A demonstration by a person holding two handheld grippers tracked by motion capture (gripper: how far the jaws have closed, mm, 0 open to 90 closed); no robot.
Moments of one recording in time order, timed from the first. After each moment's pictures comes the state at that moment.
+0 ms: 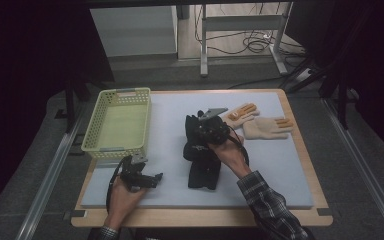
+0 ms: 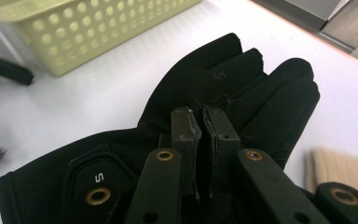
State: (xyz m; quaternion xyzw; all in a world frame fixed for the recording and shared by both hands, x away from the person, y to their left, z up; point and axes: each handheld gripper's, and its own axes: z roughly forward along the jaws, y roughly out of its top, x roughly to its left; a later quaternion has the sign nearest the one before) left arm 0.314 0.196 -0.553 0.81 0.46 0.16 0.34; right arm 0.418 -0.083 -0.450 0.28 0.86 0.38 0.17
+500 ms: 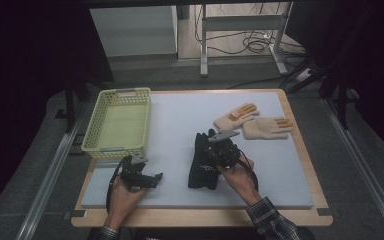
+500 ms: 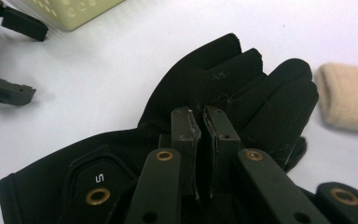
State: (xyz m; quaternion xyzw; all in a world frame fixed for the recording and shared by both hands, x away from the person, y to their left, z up) left arm 0.314 0.196 -0.553 0.81 0.46 0.16 0.34; right arm 0.363 -0.108 -0.476 0.33 0.85 0.37 0.17
